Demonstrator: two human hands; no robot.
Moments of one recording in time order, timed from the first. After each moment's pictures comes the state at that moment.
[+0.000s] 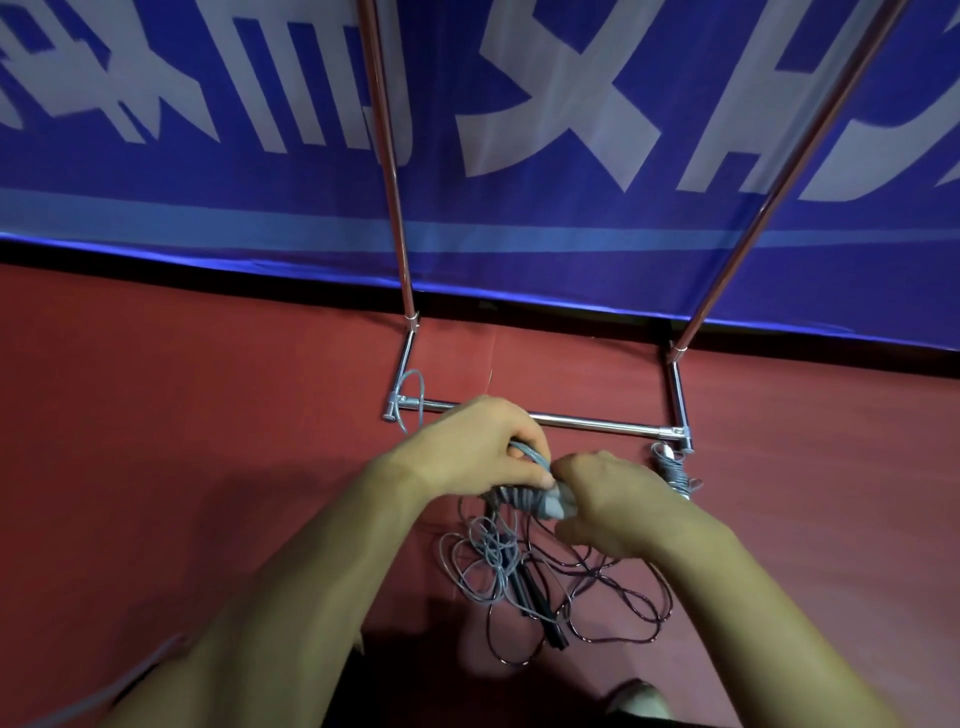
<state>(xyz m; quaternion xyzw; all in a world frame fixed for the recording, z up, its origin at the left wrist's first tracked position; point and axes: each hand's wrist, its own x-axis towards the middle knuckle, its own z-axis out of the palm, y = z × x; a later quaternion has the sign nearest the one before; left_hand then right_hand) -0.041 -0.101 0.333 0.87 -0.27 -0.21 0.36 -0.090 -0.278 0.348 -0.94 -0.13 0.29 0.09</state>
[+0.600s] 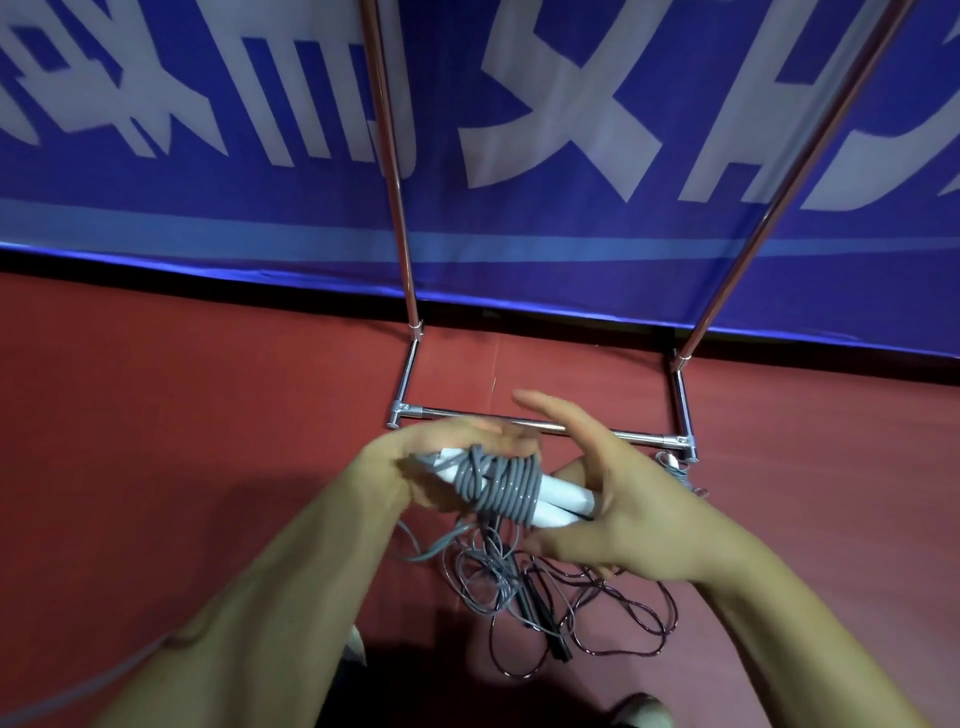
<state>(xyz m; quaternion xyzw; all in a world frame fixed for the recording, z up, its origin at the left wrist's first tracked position) -0.038 -0.089 0.336 0.49 -0.01 -0.52 0.70 -0.106 -0.288 0.383 -0.74 -0.17 0.28 0.58</state>
